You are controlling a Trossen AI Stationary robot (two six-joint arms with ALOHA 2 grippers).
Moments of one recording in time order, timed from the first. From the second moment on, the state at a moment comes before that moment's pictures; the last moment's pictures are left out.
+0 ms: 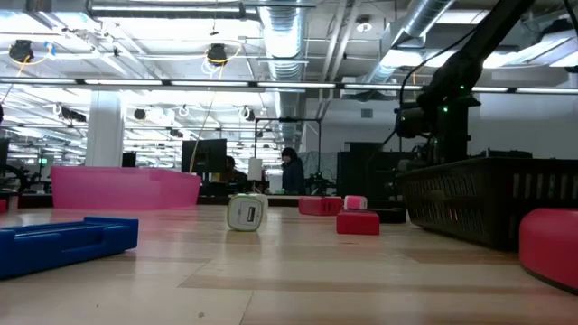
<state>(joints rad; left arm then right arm) -0.13 0.95 1.10 0.17 -0.23 -0.40 -0.83 1.61 0.80 -0.66 0.04 0.76</state>
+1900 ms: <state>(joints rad) 0.04 1.48 1.10 0.49 0.01 -0.77 0.17 0.93 0.74 0.31 0.19 1.06</state>
